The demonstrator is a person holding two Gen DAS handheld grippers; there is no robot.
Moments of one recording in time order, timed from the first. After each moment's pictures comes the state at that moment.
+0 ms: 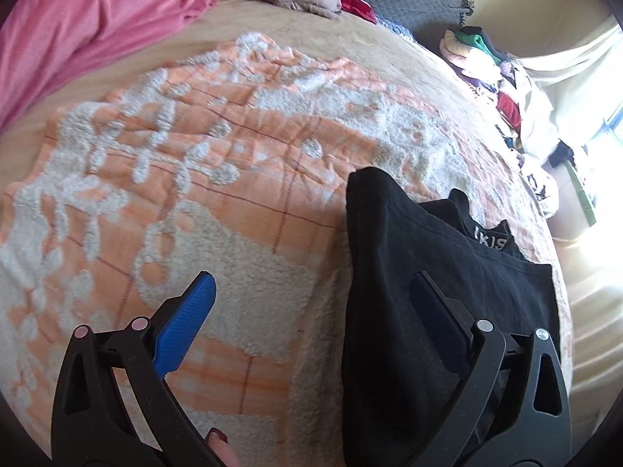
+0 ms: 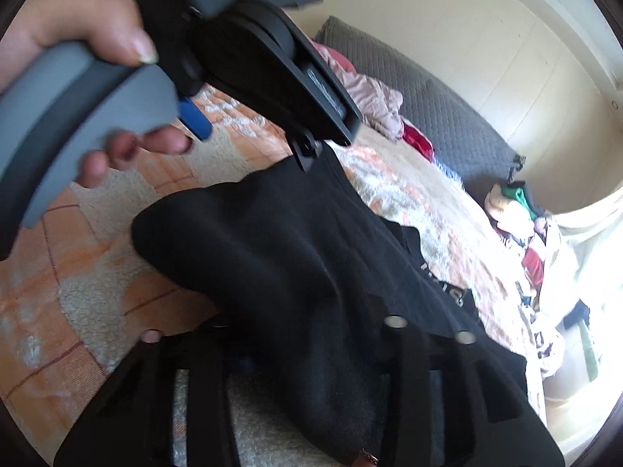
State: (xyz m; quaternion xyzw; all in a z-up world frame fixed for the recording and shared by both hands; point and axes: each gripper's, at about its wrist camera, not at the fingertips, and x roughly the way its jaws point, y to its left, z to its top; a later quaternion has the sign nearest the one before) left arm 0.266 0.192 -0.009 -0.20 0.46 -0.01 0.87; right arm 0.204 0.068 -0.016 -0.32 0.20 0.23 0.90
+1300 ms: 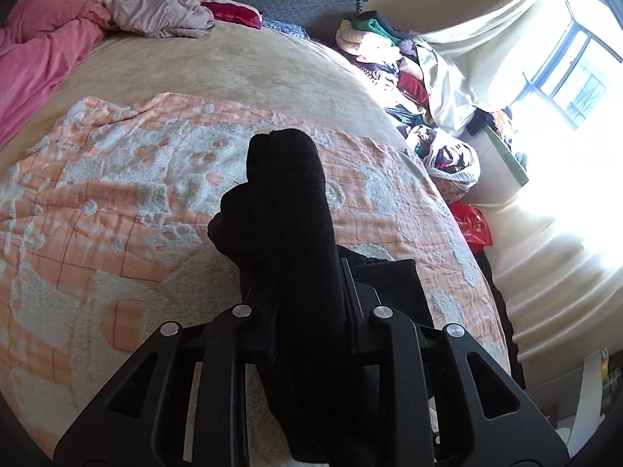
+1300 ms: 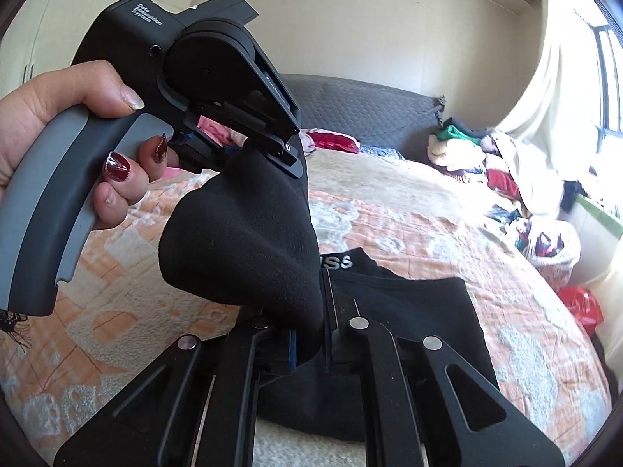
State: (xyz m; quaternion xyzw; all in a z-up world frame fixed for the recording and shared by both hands) left arm 0.286 0.005 0.093 -0.16 0.42 -0.15 0.88; right arm 0.195 -0.114 0.051 -0.06 0.18 0.16 0.97
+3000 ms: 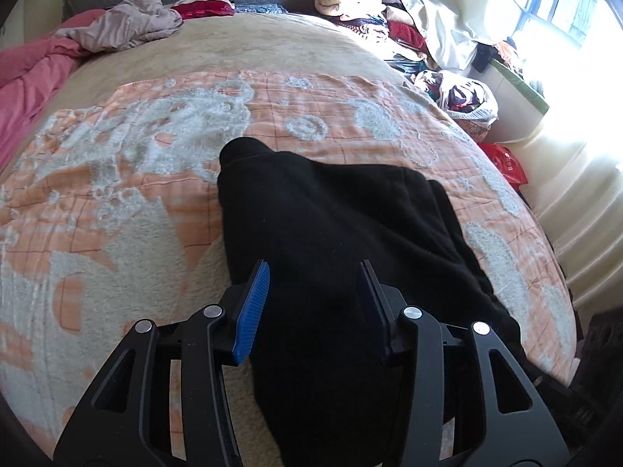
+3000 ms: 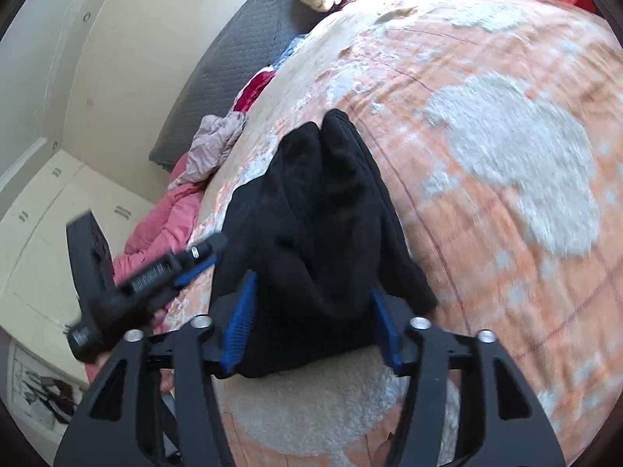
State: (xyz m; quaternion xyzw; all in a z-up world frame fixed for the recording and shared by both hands) left arm 0.267 -0.076 0.021 -0.03 0.45 -0.13 0.88; right arm 0.204 -0.295 -0.006 0.38 0.37 0.17 0.83
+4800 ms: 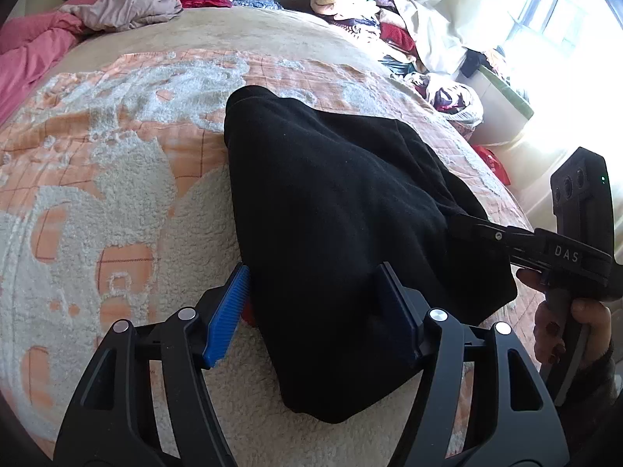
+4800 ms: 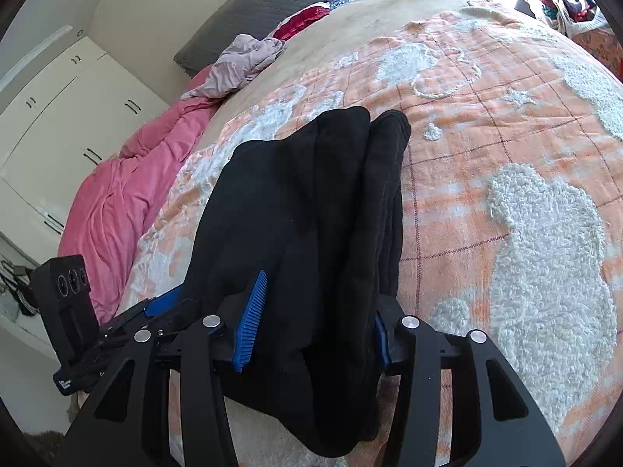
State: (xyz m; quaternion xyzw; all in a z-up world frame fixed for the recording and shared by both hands) left arm 0.221 -0.070 -0.006 -0.08 0.45 -0.15 0.88; right arm 0.272 -0.303 0.007 0.22 0.44 0.27 0.83
